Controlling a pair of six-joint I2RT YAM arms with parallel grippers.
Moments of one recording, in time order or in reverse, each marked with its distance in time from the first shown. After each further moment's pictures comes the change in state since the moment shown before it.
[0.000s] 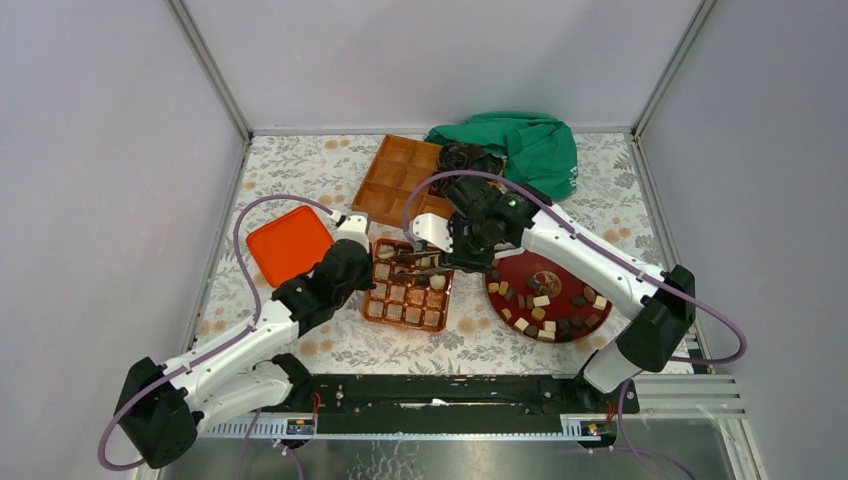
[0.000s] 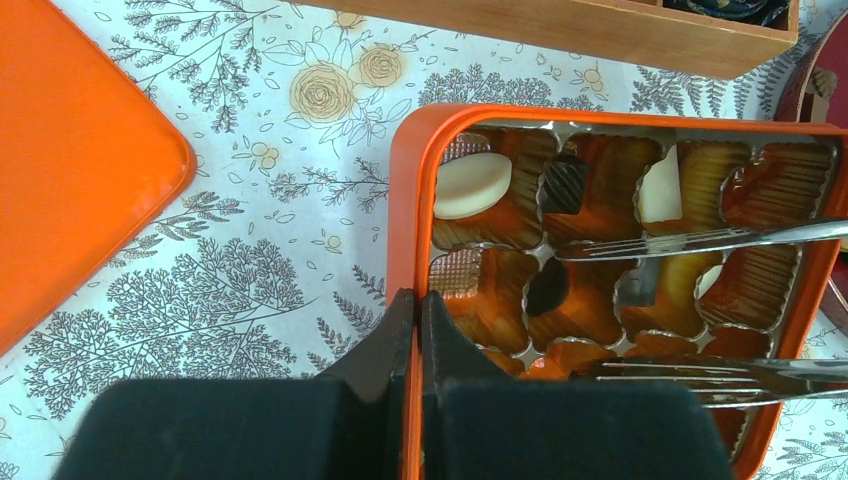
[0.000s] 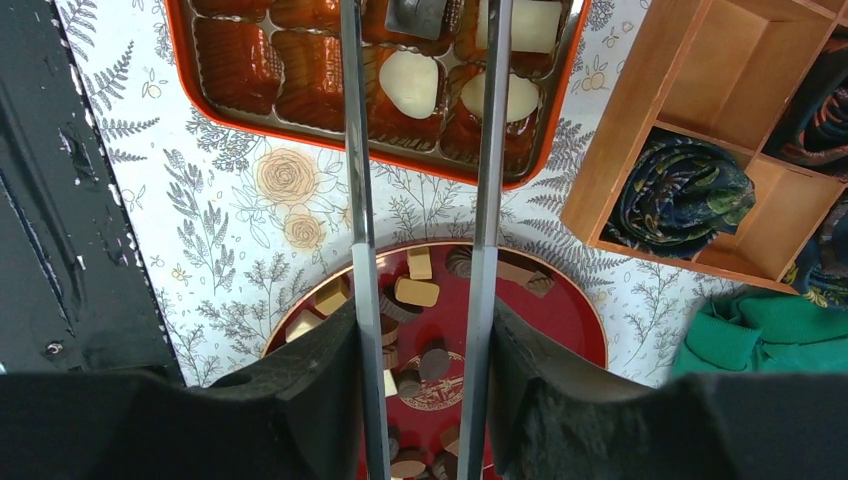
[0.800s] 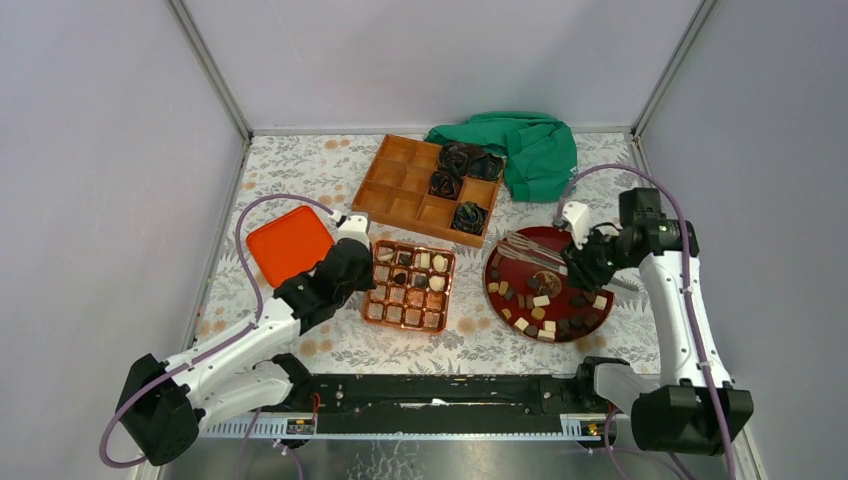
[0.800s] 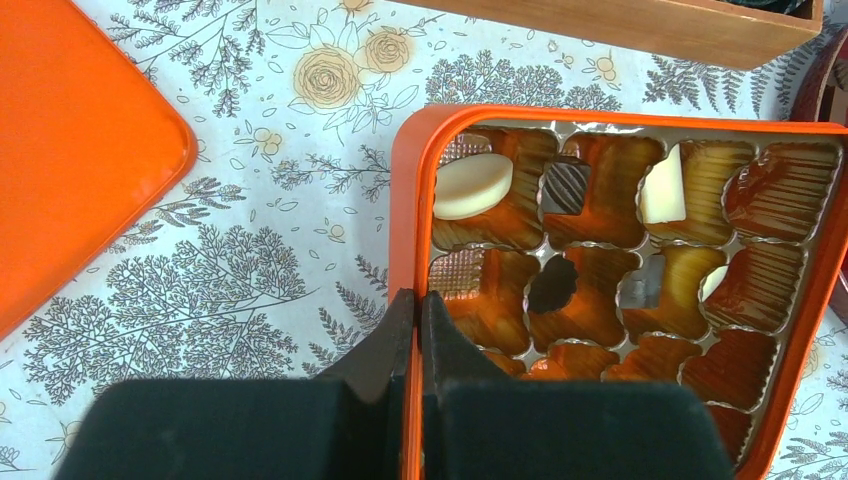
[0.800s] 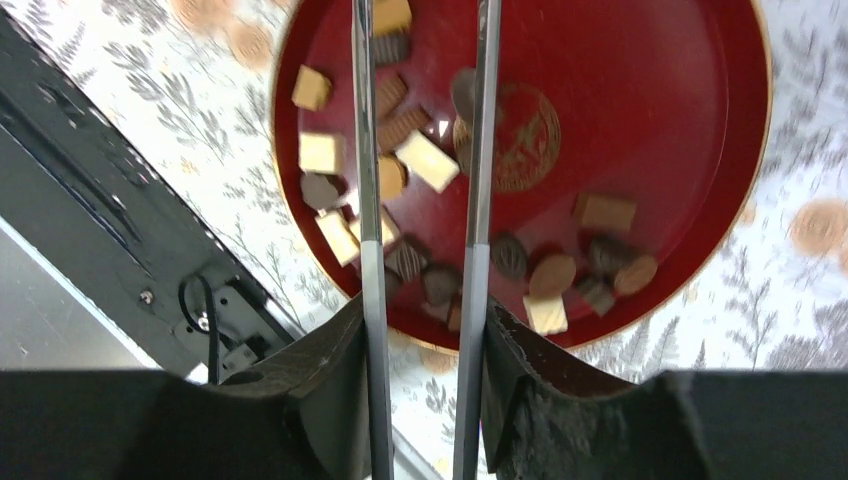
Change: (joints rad) left arm 0.000 0.023 0.012 -0.029 -0.005 -0.021; right arm -0.835 -0.494 -0.404 -0.139 -0.332 -0.105
